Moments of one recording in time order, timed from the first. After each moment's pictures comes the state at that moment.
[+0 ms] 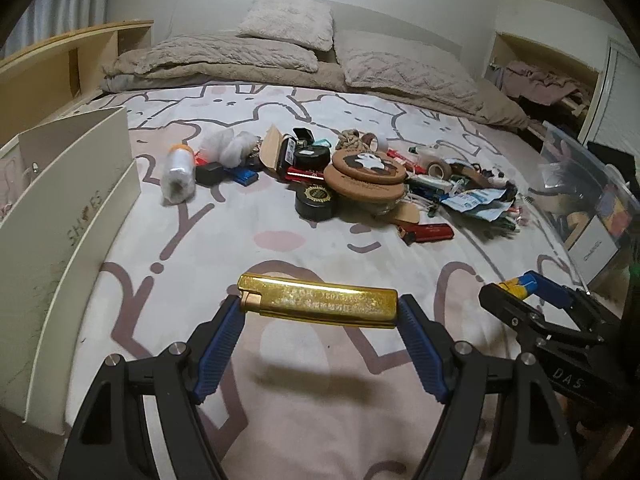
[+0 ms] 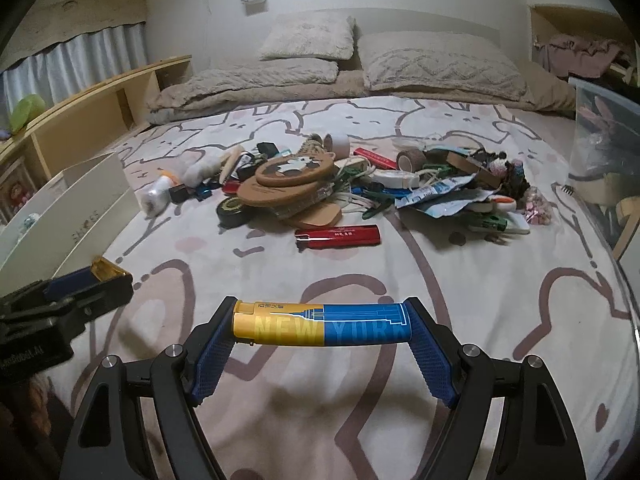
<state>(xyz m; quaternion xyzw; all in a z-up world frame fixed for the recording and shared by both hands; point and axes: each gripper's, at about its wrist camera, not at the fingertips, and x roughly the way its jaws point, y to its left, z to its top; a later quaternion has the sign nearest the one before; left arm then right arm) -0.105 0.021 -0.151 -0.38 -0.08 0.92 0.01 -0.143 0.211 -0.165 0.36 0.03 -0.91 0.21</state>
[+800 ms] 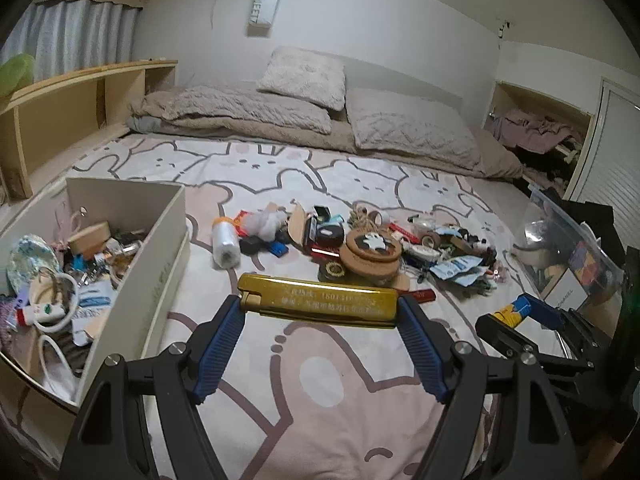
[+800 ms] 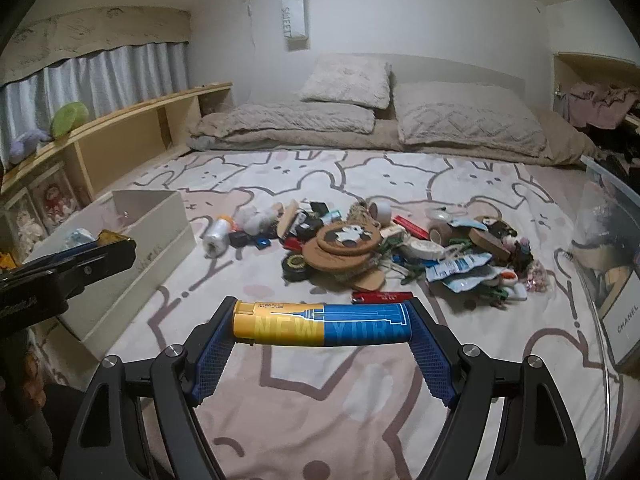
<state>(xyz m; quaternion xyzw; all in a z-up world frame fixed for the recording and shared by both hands) -0.063 -0.015 -0.058 -0.30 -0.09 0.95 -0.01 -0.105 0.188 -0.084 0.30 0.04 -0.92 0.26</state>
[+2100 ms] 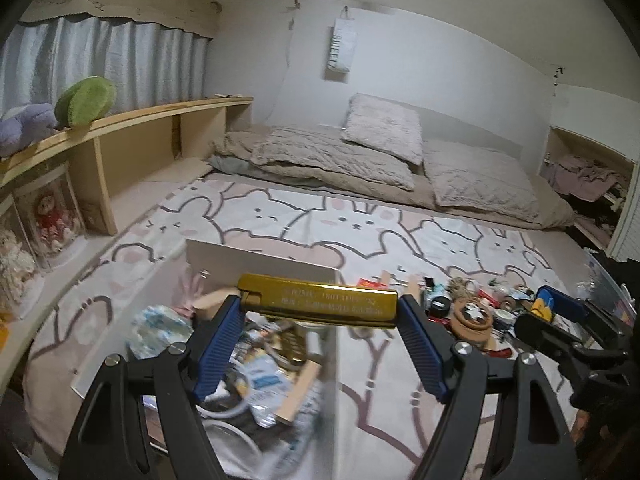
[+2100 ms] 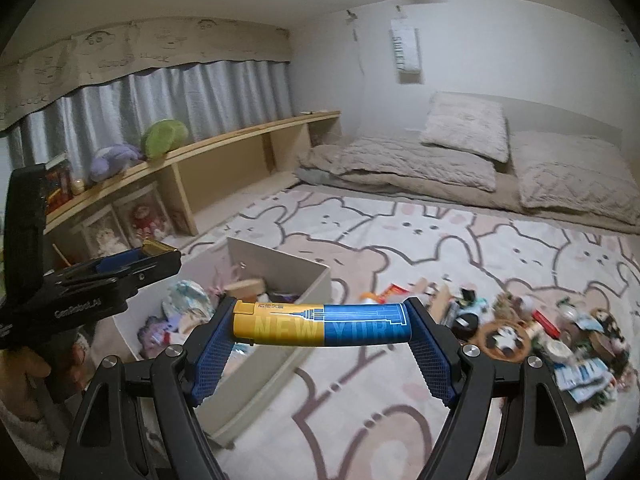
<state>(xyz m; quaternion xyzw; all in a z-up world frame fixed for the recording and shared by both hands) -0.034 -0.180 0.016 -0.26 -0.09 0.96 -0.12 -0.093 0.032 -0.001 0.25 0.03 -0.87 0.42</state>
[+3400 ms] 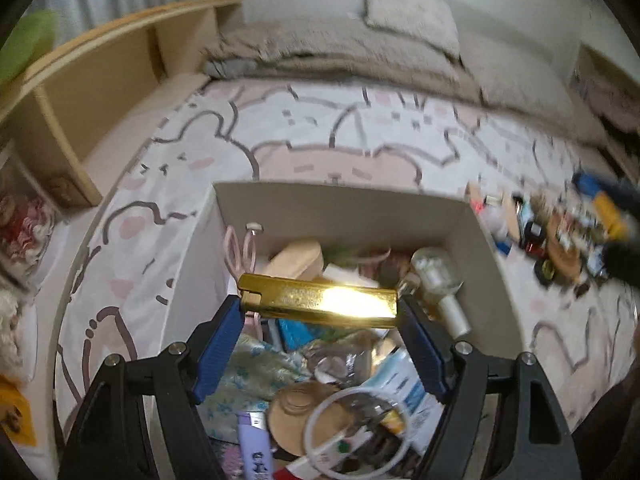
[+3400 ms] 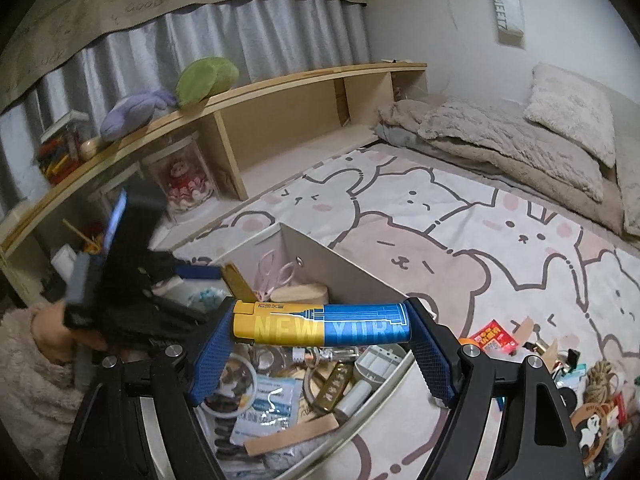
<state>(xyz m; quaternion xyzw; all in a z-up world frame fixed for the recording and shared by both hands) -0.147 -0.318 -0.070 -0.47 -0.04 0.88 -0.09 -0.164 -0.126 -0.016 0.32 0.09 -0.78 0.53</state>
